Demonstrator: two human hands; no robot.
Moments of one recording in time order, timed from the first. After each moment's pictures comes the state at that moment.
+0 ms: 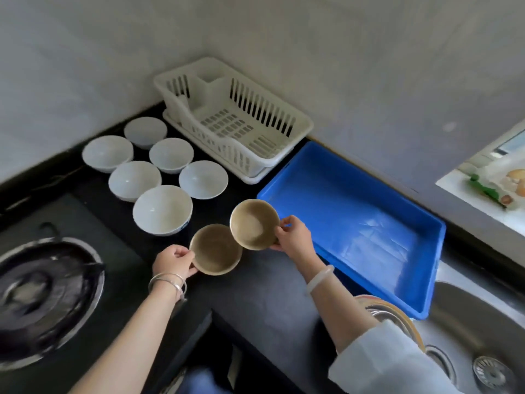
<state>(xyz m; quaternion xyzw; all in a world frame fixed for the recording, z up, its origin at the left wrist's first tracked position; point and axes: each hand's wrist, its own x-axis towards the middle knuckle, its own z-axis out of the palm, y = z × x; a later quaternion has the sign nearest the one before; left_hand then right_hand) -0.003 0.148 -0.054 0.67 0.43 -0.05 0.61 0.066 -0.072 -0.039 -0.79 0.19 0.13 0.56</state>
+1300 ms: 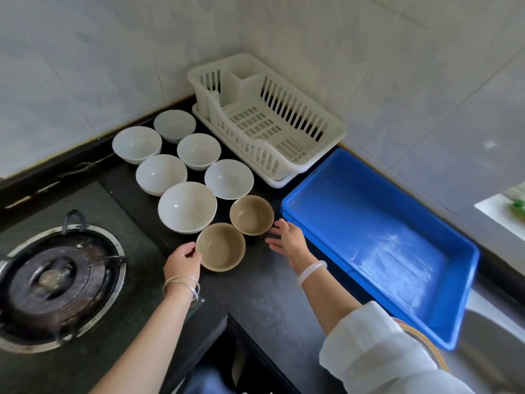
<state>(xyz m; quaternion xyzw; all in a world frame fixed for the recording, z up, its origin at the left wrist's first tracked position) -0.007 0.171 -0.071 0.75 0.42 -0.03 0.51 0.093 -0.018 -0.062 -0.70 0.27 0.26 0.61</state>
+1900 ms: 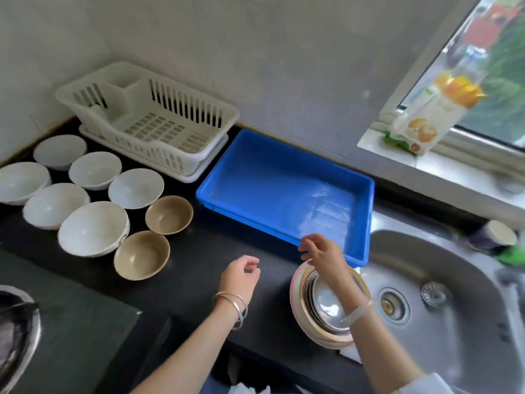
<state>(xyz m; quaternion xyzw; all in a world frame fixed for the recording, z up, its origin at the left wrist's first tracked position) -0.046 -0.036 -0.029 0.84 0.08 -0.20 0.49 -0.043 -0.220 -0.013 -0.81 0.27 0.06 0.52</state>
